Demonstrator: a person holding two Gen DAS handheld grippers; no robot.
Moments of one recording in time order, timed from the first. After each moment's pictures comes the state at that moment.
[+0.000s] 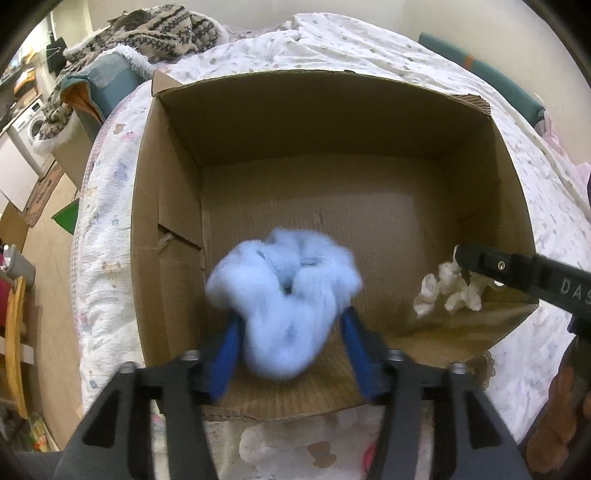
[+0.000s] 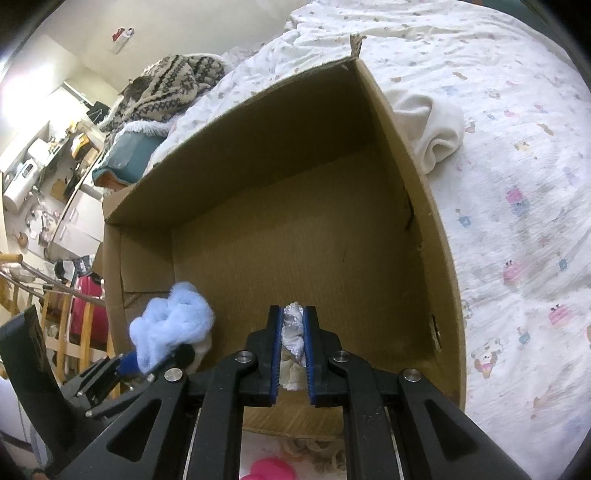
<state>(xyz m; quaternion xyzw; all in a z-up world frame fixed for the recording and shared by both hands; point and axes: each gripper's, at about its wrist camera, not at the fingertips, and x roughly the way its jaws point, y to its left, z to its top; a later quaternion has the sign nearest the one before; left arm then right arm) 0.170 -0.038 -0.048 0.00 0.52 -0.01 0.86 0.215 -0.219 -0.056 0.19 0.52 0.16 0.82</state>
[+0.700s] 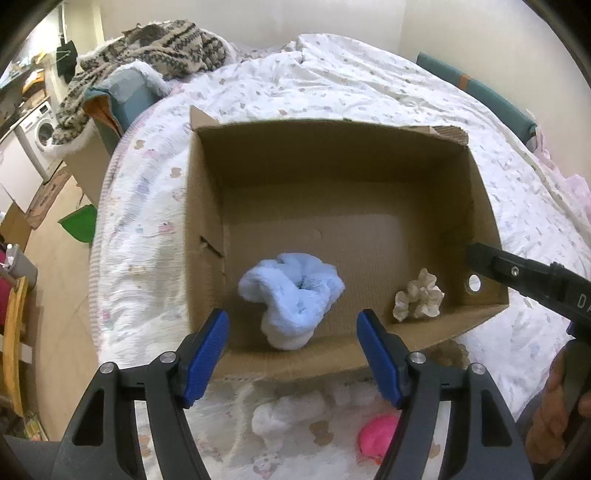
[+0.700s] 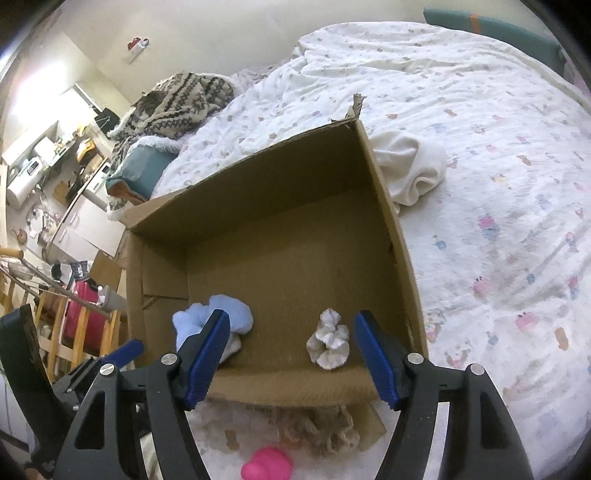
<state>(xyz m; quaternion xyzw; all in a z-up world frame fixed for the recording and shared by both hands) 0.139 -0.028 -0.007 -0.01 0.48 -0.01 0.87 0.184 -0.231 -0.021 0.17 0.48 0.15 0.85</state>
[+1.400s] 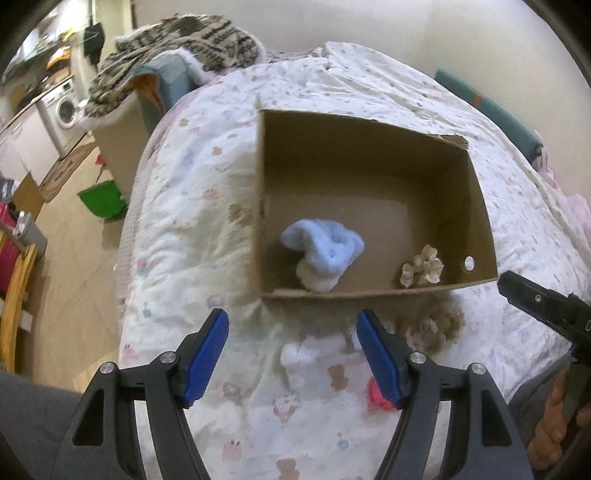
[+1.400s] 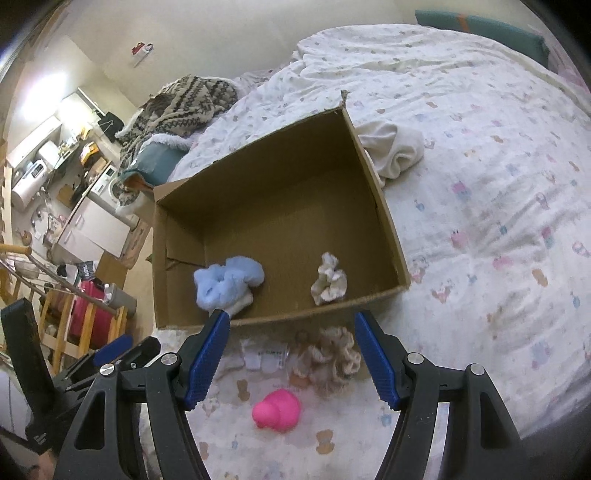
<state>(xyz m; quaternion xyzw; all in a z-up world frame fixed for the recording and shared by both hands) 0.069 0.005 0.007 -0.05 0.48 0.03 0.87 0.115 -0.241 -0.011 0.18 0.48 0.15 0.84</state>
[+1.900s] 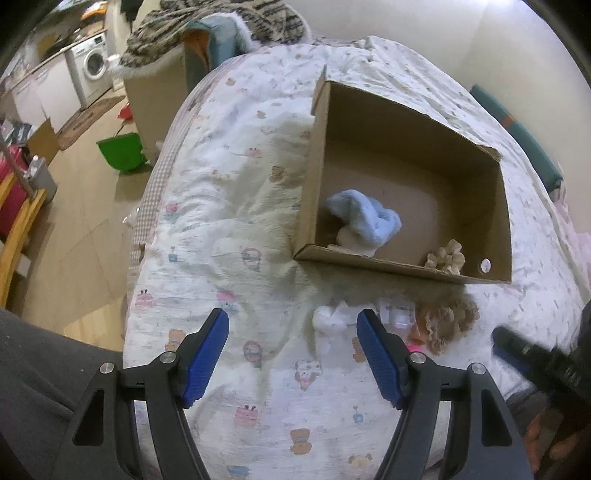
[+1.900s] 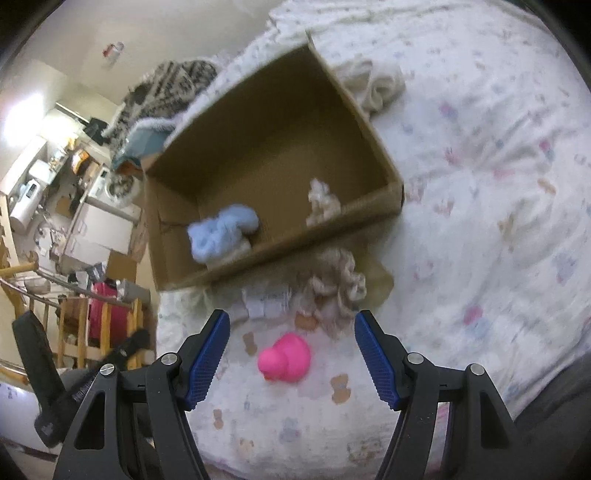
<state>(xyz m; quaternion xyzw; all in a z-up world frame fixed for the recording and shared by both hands) 0.047 0.037 -0.007 -0.12 0.51 0.07 0.85 0.091 -0.237 -0.051 0.23 0.56 0.15 0.78</state>
